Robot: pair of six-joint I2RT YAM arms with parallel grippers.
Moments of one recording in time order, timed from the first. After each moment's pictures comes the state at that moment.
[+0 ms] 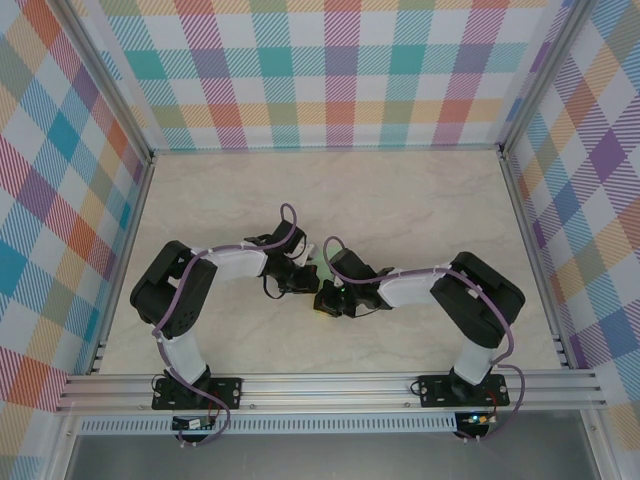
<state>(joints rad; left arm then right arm) -0.58 1.79 0.96 -0.37 0.48 -0.44 0.87 1.75 0.78 0.03 -0.40 1.13</state>
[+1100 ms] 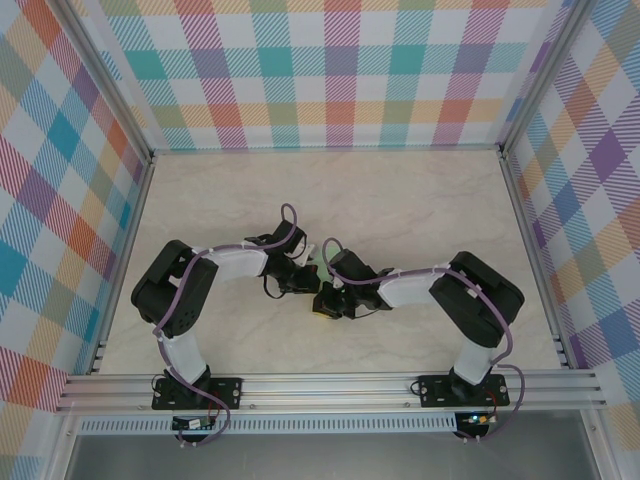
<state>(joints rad) -0.58 1.80 0.96 -0.36 0.50 -0.44 0.87 1.74 0.77 0.02 -0.44 1.10</state>
